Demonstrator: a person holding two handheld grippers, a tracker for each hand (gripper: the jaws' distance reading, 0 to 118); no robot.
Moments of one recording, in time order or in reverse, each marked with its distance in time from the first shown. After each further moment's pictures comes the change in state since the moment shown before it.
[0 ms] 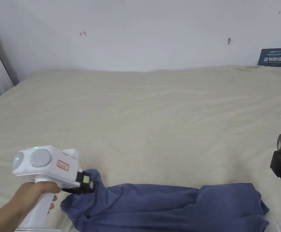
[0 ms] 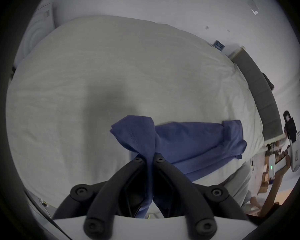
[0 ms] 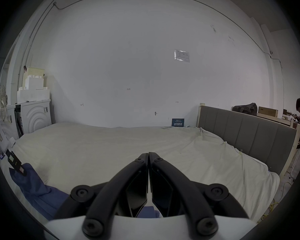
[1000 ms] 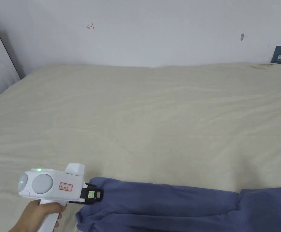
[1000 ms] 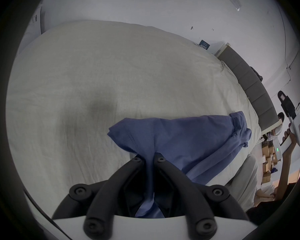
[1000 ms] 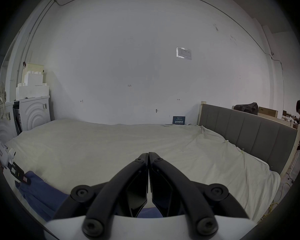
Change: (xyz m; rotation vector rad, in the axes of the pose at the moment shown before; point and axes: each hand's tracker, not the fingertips) left arm -0.070 -0.030 -0.036 0.090 -0.073 -0.055; right arm -0.019 -0.006 -0.020 -0.025 -0.006 0.013
